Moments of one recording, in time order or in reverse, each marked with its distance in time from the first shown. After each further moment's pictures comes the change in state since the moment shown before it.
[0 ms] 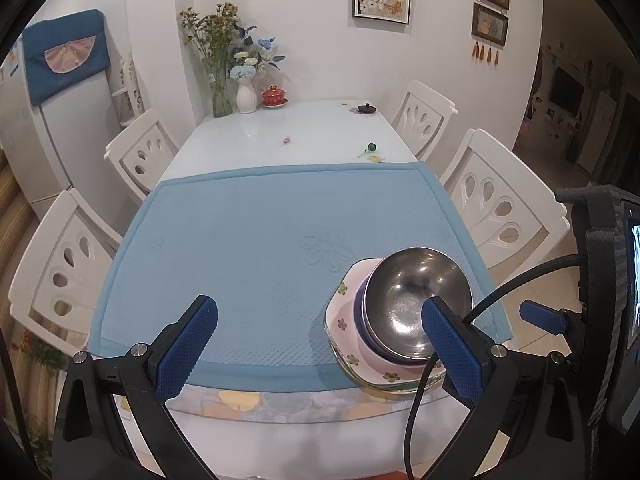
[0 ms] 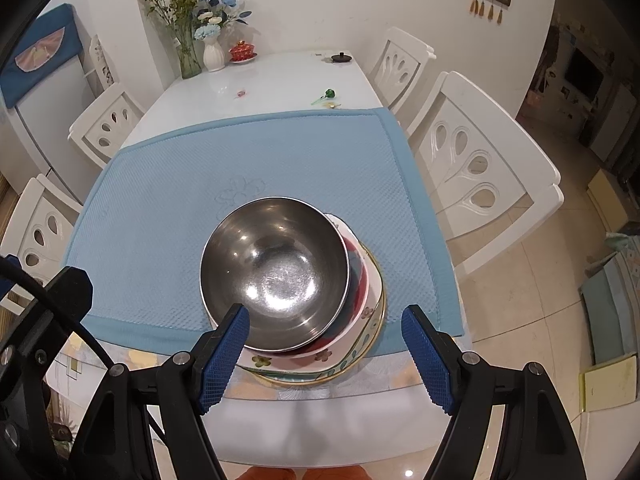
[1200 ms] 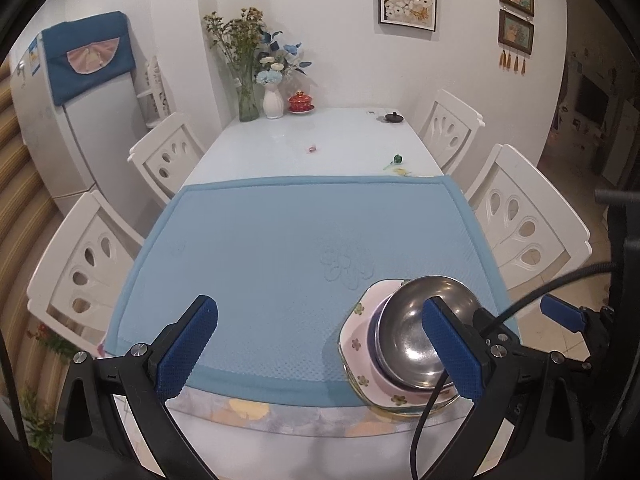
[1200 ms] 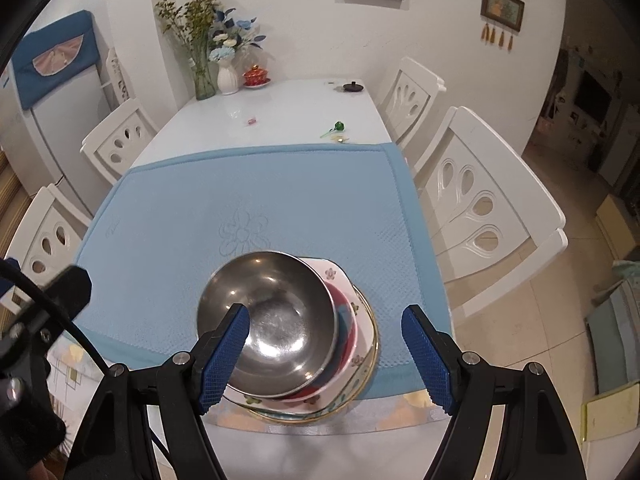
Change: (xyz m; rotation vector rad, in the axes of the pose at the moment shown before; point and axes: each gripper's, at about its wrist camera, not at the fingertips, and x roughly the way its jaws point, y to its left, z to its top) left arm 0.003 -0.002 0.022 -0.032 -0.011 0.094; right arm -0.004 -0.013 0.030 -0.043 -0.099 0.040
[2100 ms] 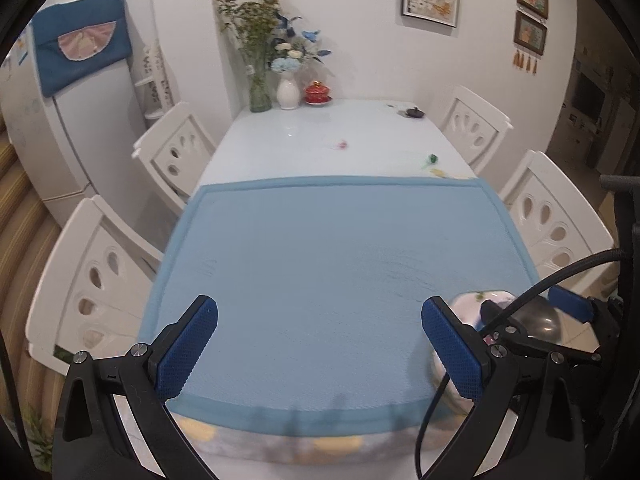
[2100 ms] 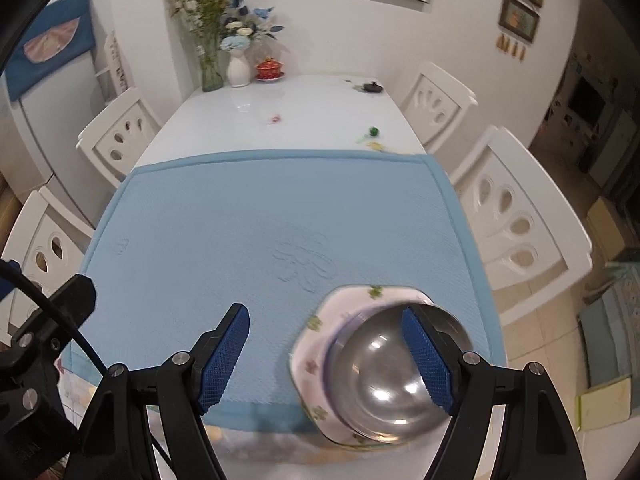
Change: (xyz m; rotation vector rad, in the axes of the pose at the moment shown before) left arm 0.053 0.127 0.036 0.014 0.033 -0.029; right arm 0.031 0.134 0.050 -0.025 0.028 -0.070
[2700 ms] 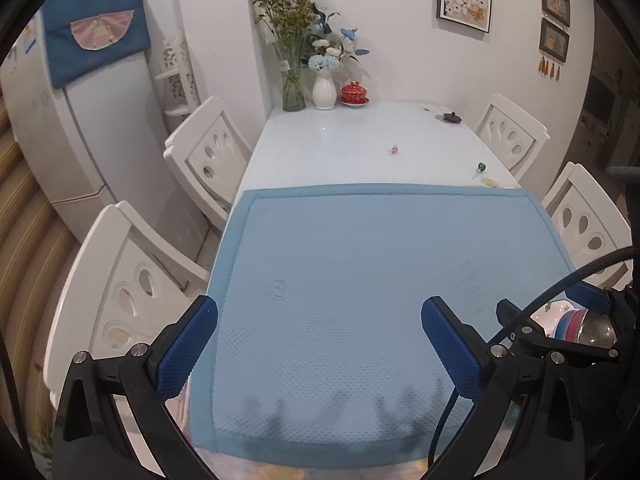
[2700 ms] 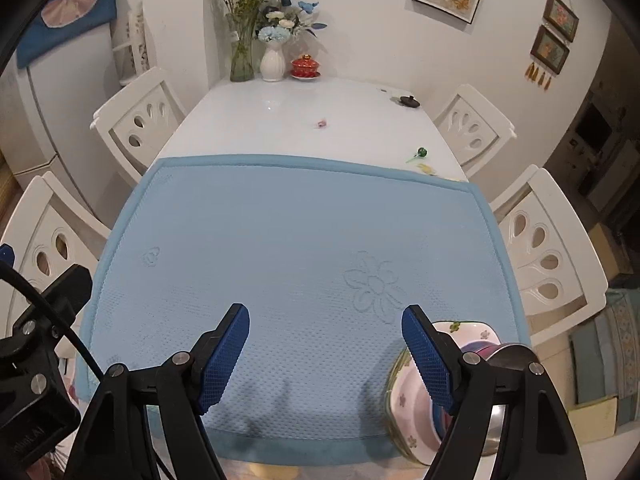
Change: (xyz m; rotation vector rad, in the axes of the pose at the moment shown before) left arm 0.042 0.107 0.019 0.000 0.006 0.009; right arm 0.025 0.121 0.035 -0.056 0.015 -0.040
